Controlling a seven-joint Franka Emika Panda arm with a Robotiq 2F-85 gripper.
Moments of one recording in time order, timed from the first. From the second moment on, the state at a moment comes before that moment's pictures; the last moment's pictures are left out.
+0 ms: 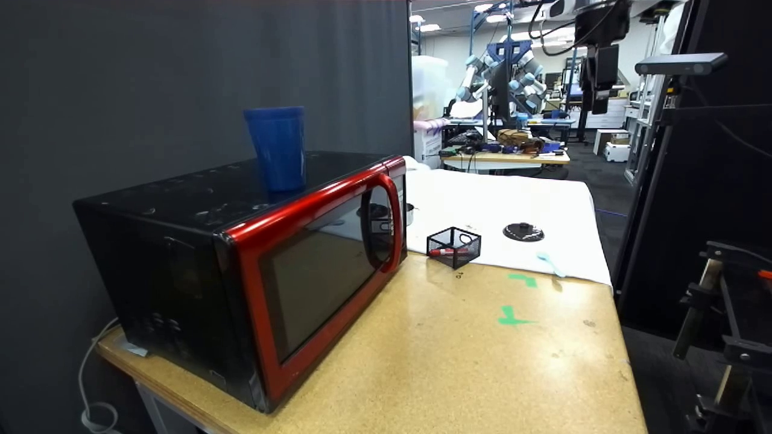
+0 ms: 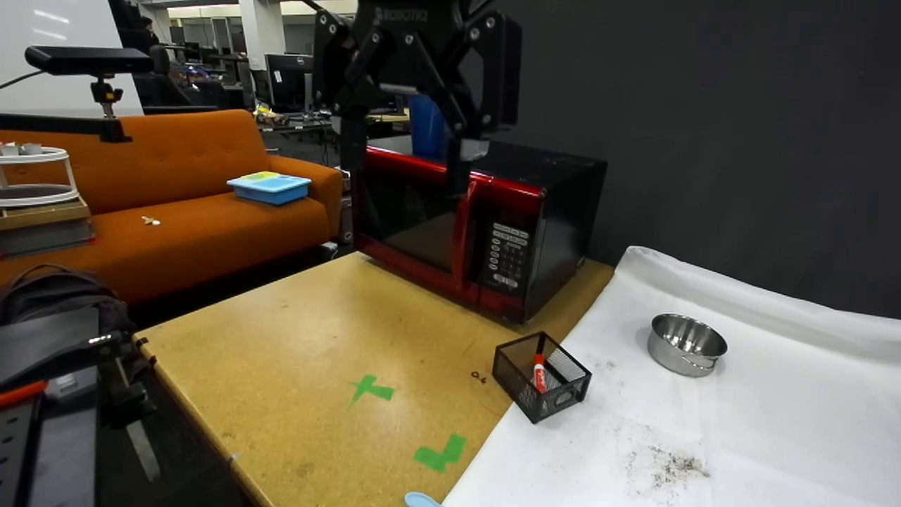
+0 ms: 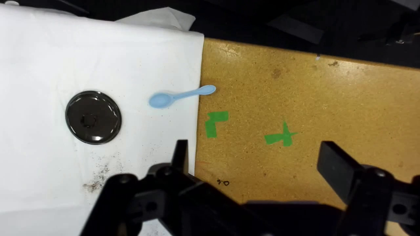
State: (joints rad) arm -0.03 -0.19 -0.25 -2.46 -0.13 2.20 -0.58
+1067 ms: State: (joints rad) arm -0.04 0.27 -0.15 -2.23 0.06 2.42 -0.76
